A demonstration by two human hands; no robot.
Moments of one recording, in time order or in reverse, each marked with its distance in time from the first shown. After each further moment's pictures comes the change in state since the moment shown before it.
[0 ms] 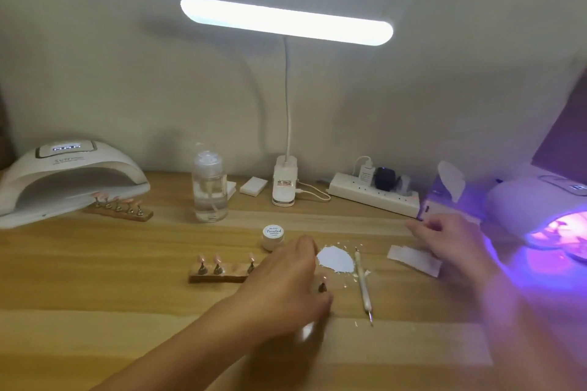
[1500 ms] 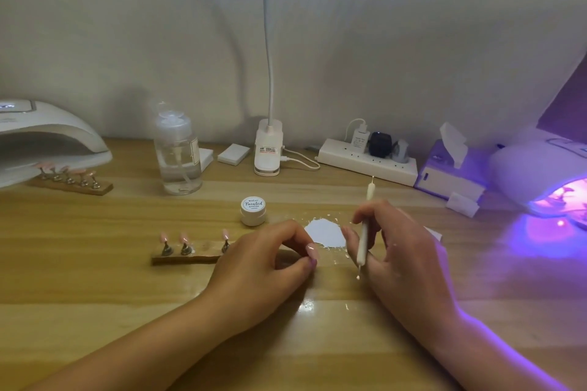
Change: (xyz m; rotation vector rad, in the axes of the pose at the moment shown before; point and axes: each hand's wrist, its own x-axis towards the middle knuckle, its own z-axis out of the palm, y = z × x) left_hand 0.001 -0.016 0.018 -0.365 0.138 0.031; right_hand -0.087 -0.025 0.052 0.085 0.271 -0.706
